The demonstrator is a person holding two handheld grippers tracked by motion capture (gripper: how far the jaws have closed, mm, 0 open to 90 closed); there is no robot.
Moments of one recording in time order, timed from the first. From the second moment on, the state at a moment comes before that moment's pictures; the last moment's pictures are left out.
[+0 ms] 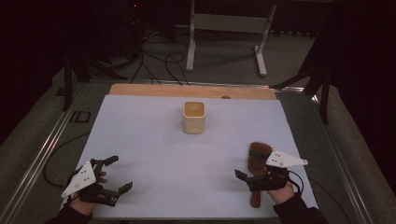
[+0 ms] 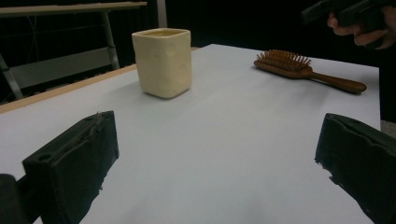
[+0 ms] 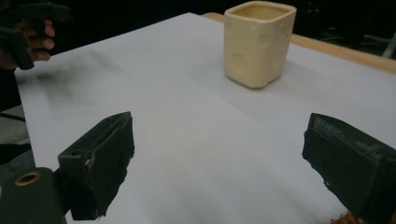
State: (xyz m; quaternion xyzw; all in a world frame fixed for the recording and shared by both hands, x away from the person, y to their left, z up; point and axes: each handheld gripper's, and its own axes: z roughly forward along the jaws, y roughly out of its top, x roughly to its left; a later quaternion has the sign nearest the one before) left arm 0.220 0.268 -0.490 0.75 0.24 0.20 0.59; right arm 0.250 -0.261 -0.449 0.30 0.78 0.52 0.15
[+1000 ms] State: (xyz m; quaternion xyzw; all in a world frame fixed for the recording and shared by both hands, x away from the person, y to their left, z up) left arm 0.221 0.267 -0.490 0.75 0.24 0.20 0.59; right arm 0.246 -0.255 -0.489 0.34 0.83 0.44 0.10
